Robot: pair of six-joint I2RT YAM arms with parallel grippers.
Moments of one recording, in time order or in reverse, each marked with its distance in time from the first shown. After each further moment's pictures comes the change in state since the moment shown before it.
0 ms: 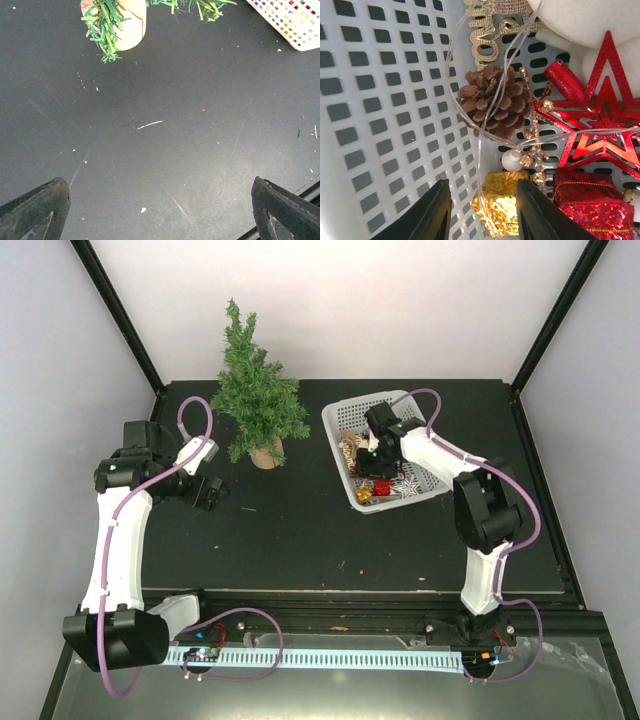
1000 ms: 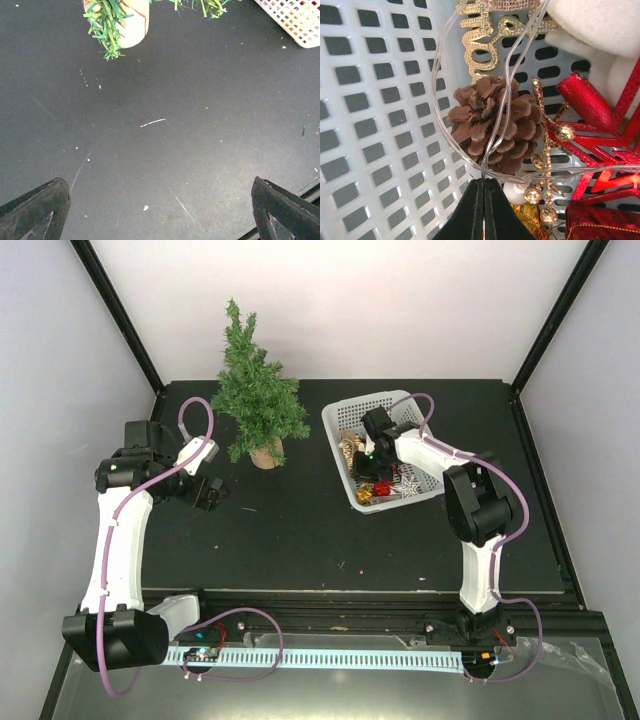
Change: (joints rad) left arm -0.010 0.002 0.000 0.000 -0.021 -0.008; right arm 0.000 0.081 0.000 0.060 -0.028 0.014
